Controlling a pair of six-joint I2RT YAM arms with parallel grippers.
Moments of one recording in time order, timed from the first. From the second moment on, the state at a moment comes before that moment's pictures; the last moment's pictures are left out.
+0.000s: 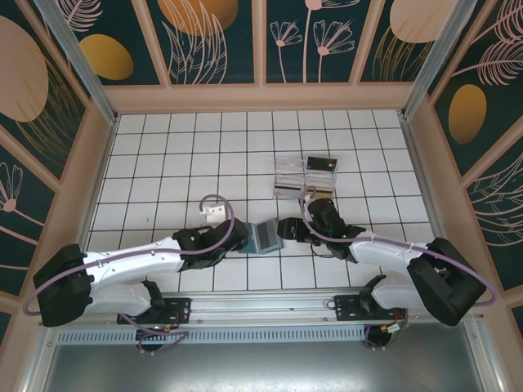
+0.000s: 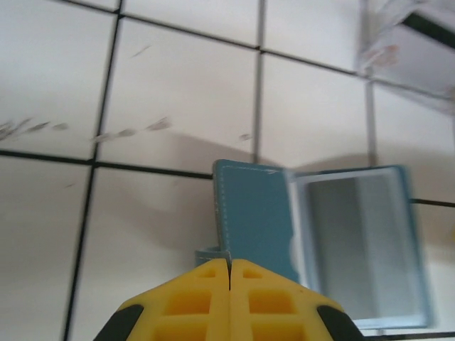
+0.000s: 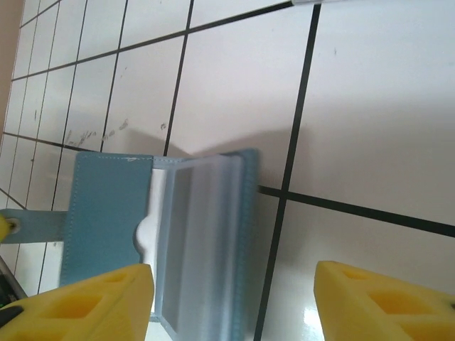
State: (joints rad) left arm -1.07 1.22 0.64 -0.43 -0.45 -1.15; right arm 0.71 1.25 0.40 0.16 -0.26 0.74
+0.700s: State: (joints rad) left arm -1.04 1.28 0.54 -0.33 -0.44 -1.14; right arm 0.77 1.34 0.42 0.20 -0.29 0.76
